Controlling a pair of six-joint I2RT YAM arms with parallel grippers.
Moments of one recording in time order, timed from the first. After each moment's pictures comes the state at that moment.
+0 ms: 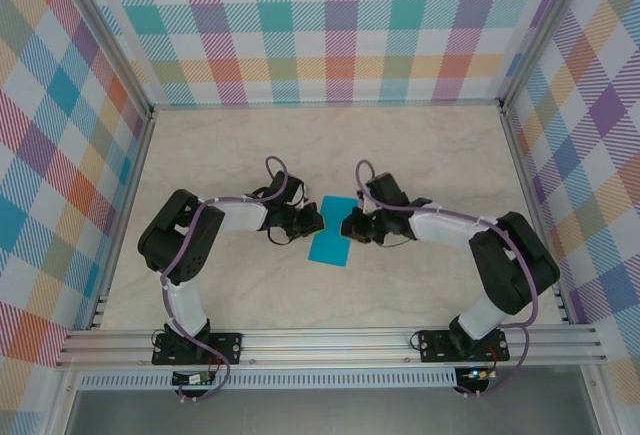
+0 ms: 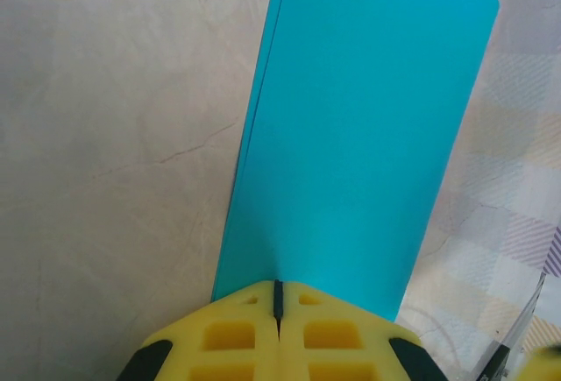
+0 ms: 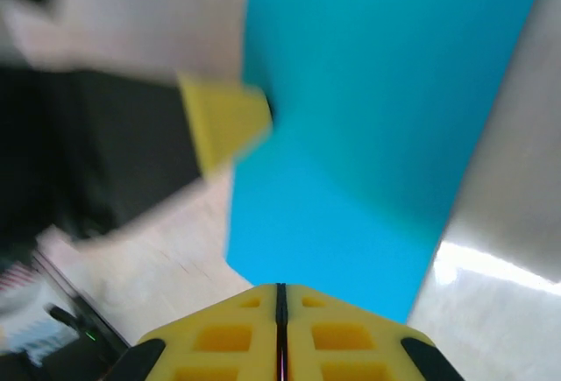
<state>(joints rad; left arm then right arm) -0.55 1.87 0.94 -0.07 0.49 -0.81 0.55 1.59 0.85 -0.20 -0.48 0.80</state>
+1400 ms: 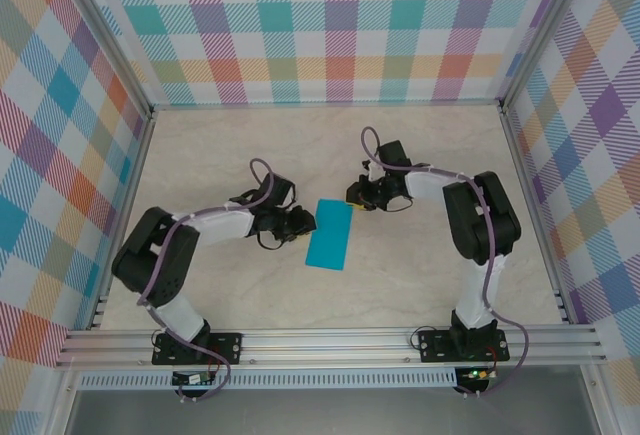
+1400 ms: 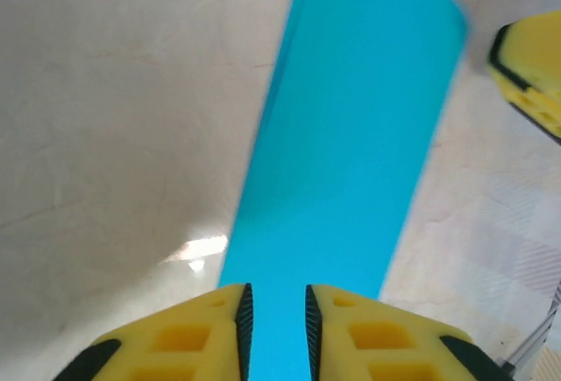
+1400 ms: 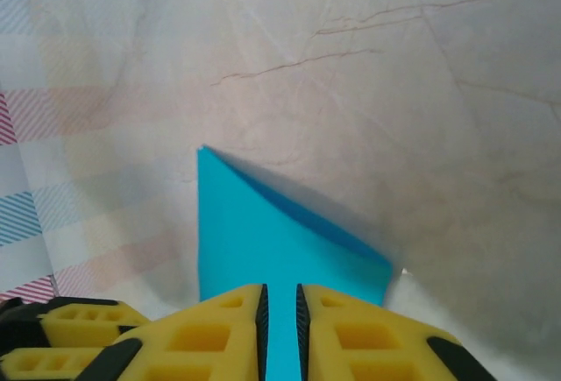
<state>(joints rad) -0.55 1.64 0.87 -0.21 0.37 -0.86 0.38 1.93 1.17 -0.29 -0.63 0.60</state>
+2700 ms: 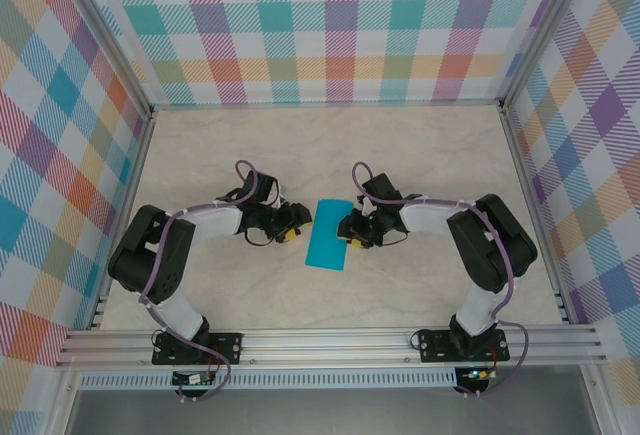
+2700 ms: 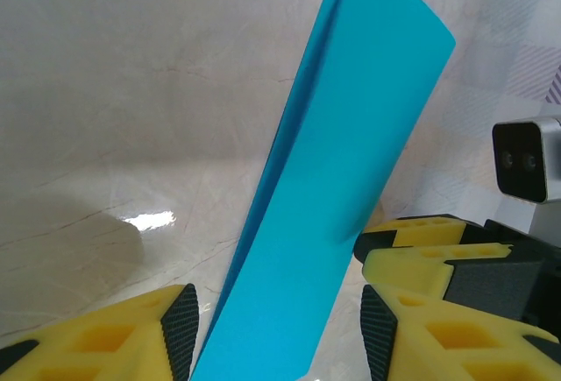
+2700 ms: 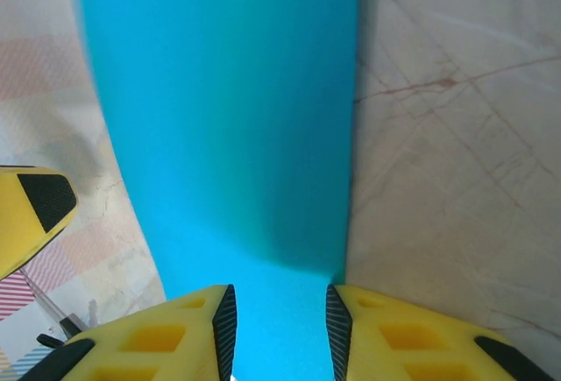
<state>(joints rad) -0.42 1.68 0.83 -0.13 0.59 -0.89 0.57 1.75 0.88 -0.23 -0.51 0.85</state>
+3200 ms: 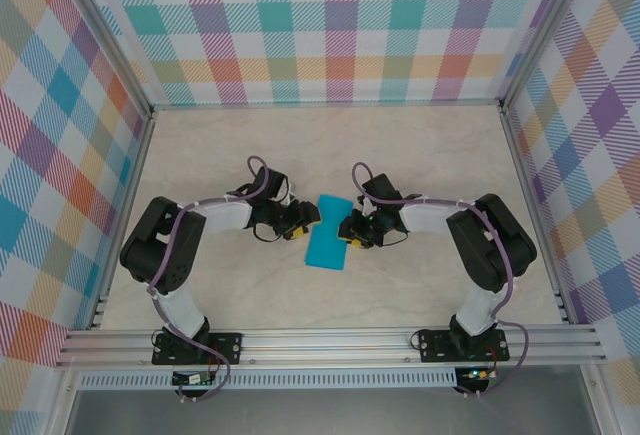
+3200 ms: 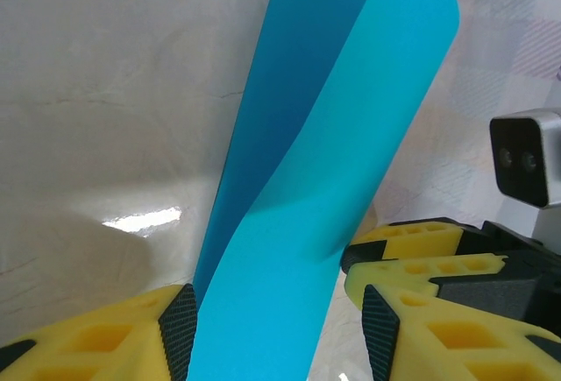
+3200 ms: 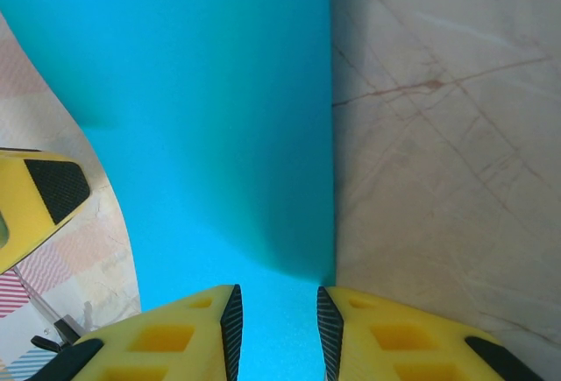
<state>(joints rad) -0.47 1.76 0.91 -0.15 0.59 -0.86 0.57 1.76 0.88 -0.23 -0.50 0.84</state>
